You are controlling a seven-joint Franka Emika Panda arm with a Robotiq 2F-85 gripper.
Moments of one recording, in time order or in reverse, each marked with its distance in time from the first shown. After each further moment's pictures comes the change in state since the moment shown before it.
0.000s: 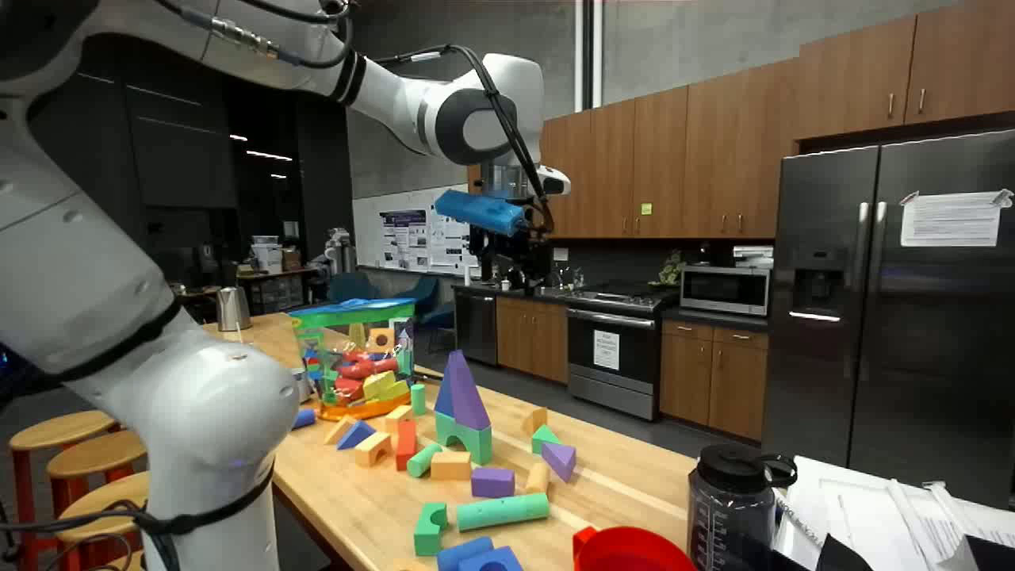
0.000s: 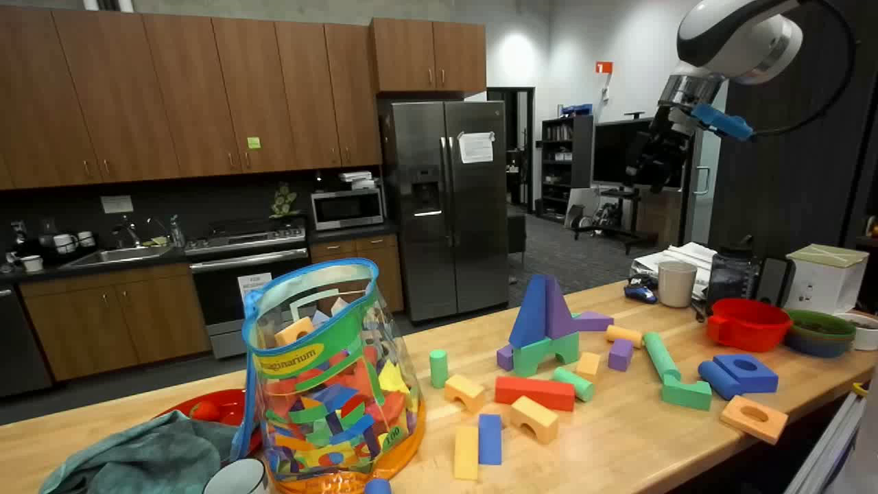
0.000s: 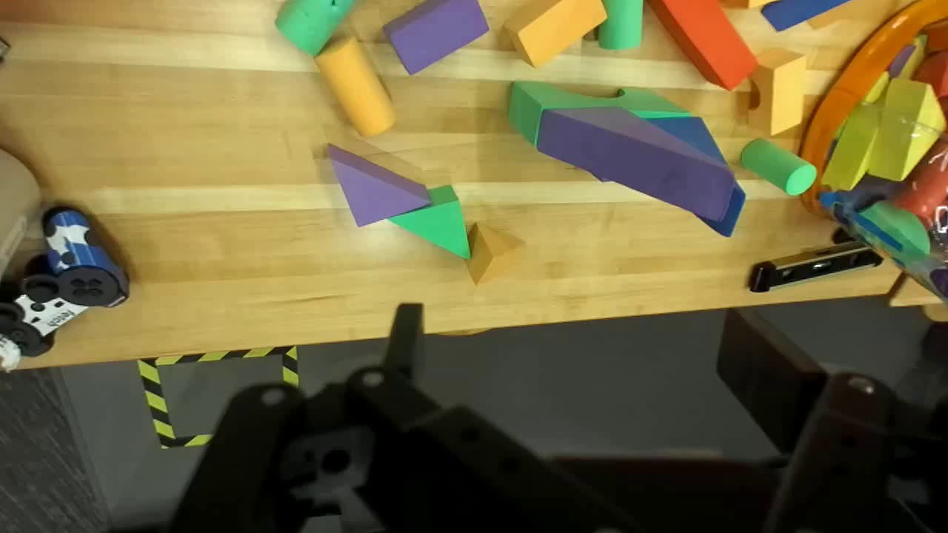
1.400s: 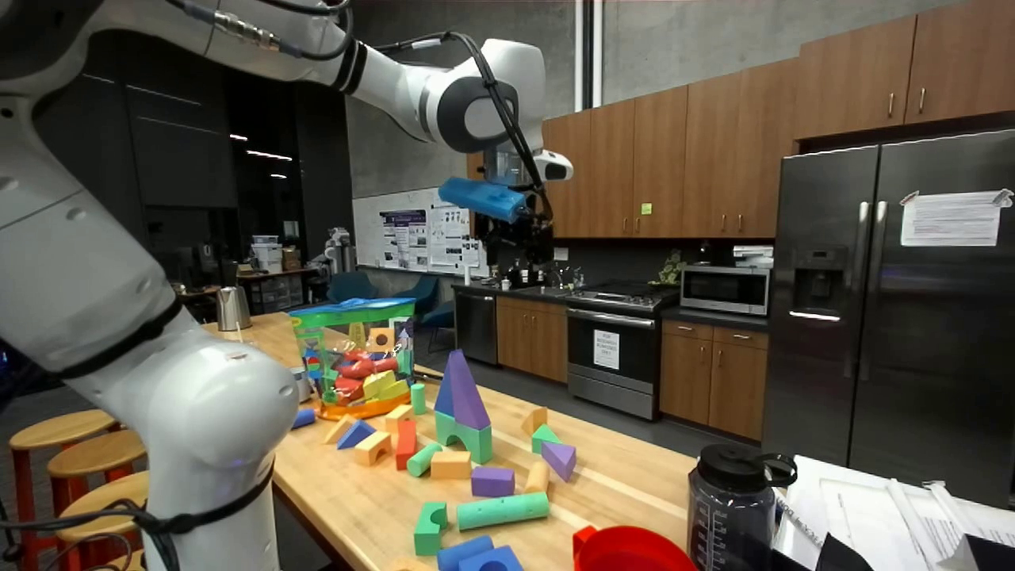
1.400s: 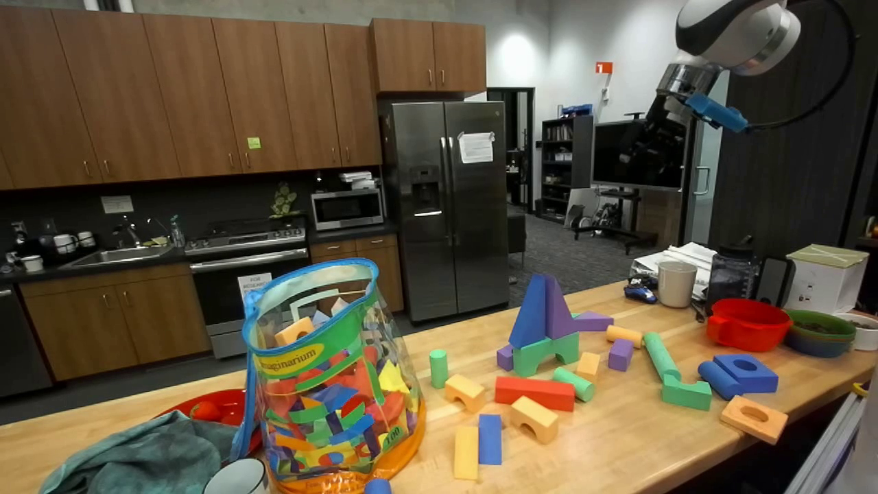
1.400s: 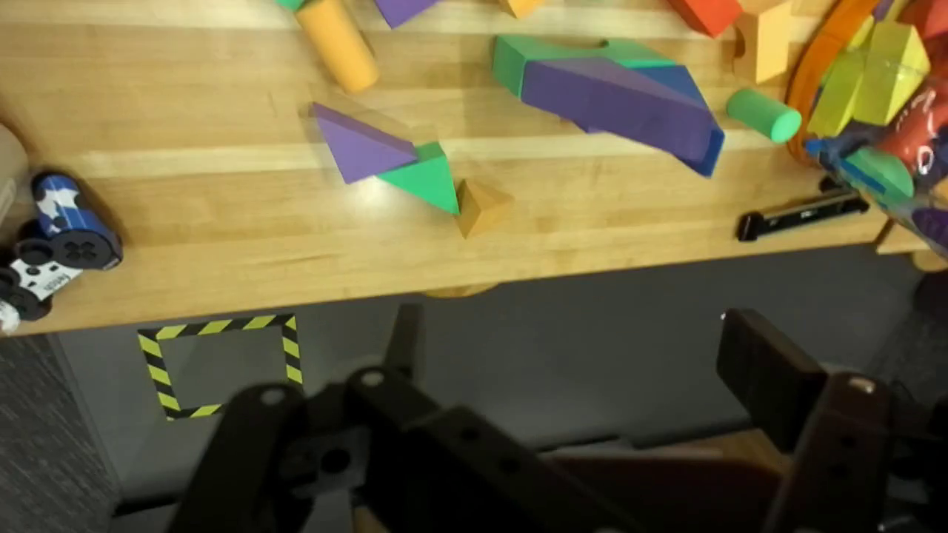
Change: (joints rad) arm -0.004 0.016 0.012 0.056 0.043 0.012 0.024
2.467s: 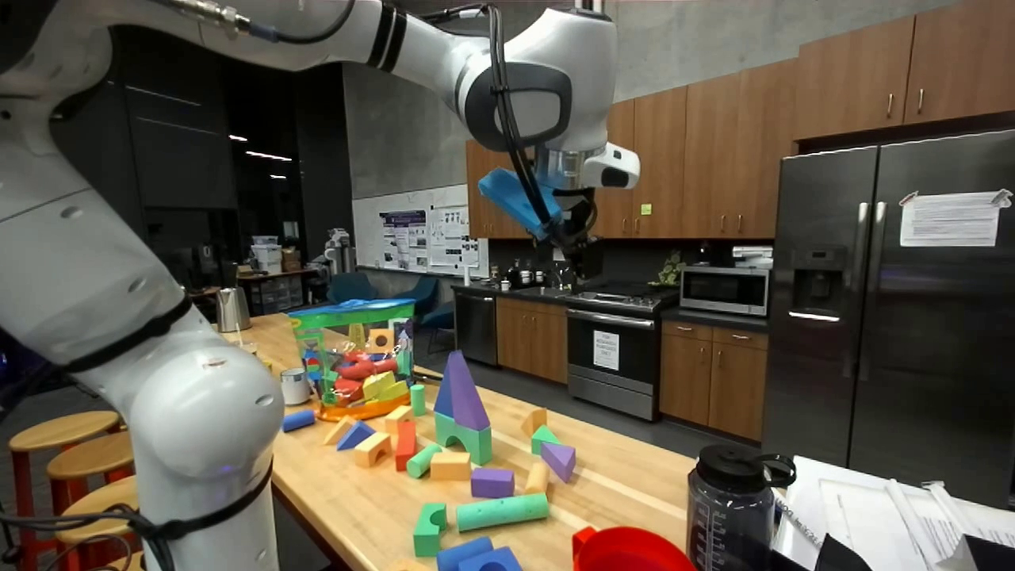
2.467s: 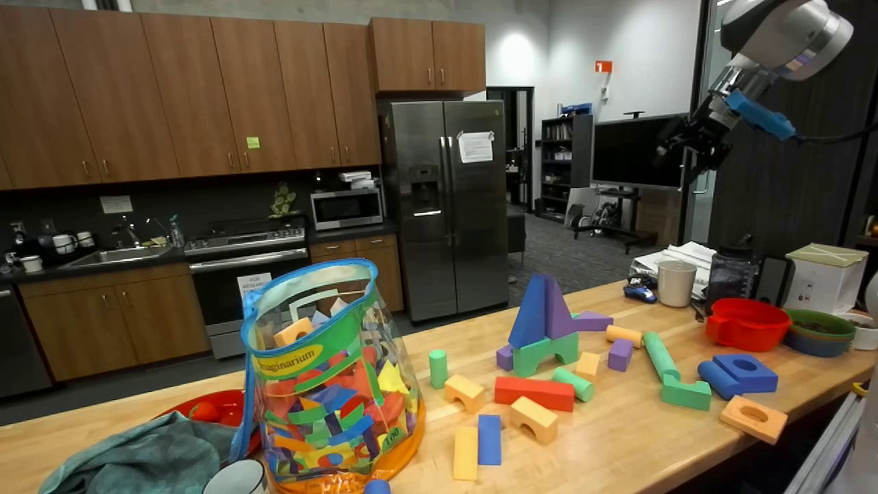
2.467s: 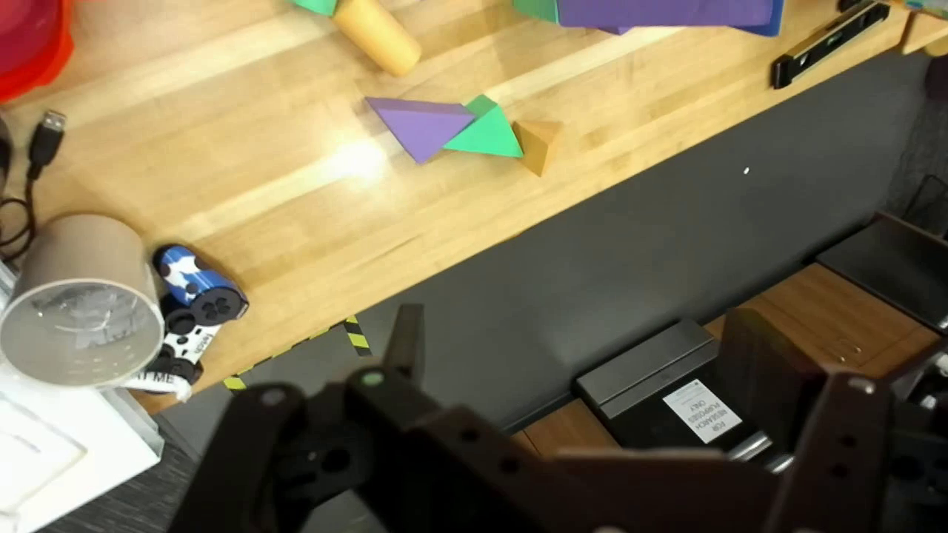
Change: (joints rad) arm -0.166 0.036 -0.119 0.008 0.144 -0.006 -0.012
